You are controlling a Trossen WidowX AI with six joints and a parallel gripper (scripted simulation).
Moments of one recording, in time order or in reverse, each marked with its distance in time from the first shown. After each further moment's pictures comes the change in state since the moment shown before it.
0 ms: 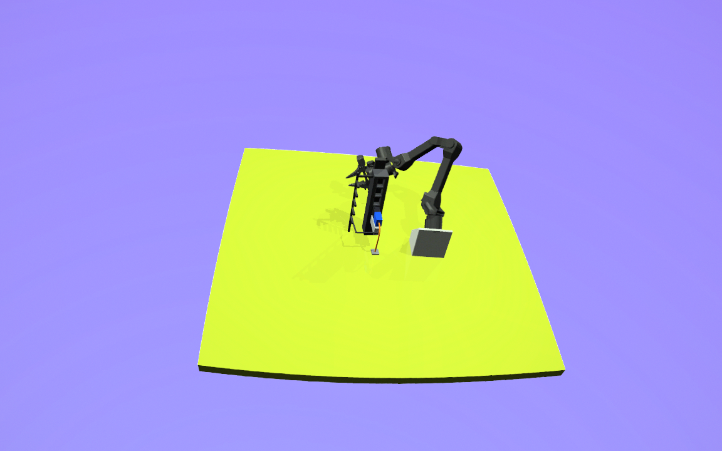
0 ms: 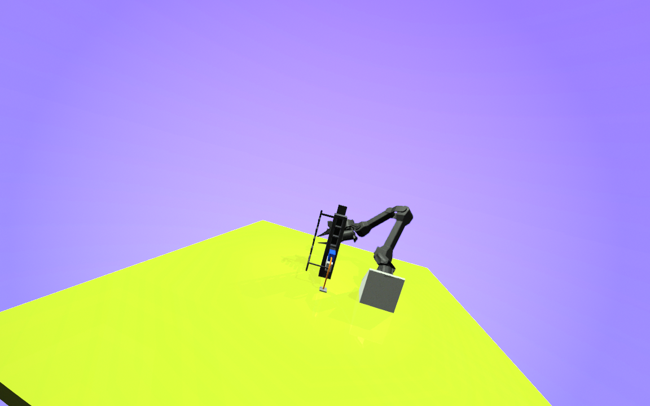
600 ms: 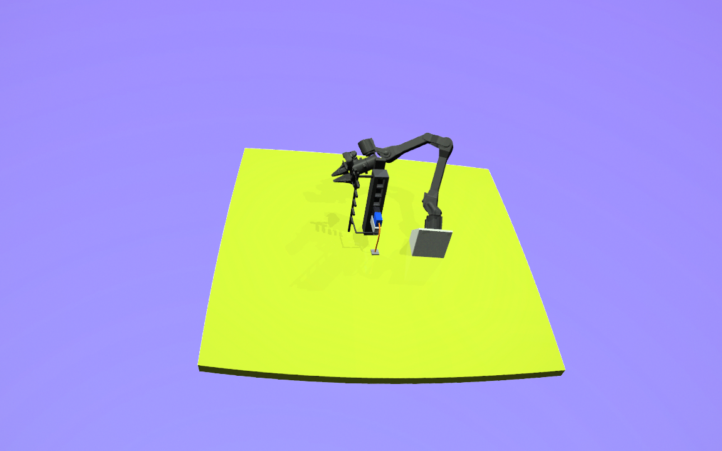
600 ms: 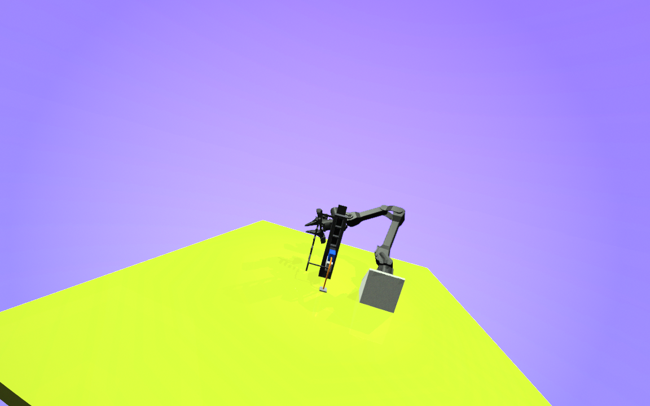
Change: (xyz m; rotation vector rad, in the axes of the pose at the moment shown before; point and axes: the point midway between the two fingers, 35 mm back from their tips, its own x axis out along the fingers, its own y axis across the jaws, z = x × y) arm 0.044 0.063 -0.082 -0.548 0.205 0.029
